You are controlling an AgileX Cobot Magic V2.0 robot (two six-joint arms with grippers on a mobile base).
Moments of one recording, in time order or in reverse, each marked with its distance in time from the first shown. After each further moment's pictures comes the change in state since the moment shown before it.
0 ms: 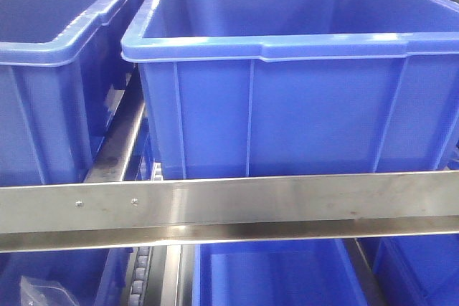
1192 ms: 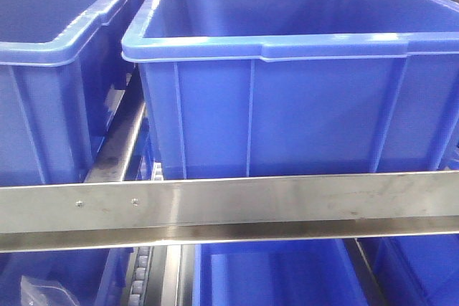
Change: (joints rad) left arm 0.000 0.000 0.000 0.000 0.000 0.000; right arm 0.000 0.000 0.000 0.052 -0.074 -0.007
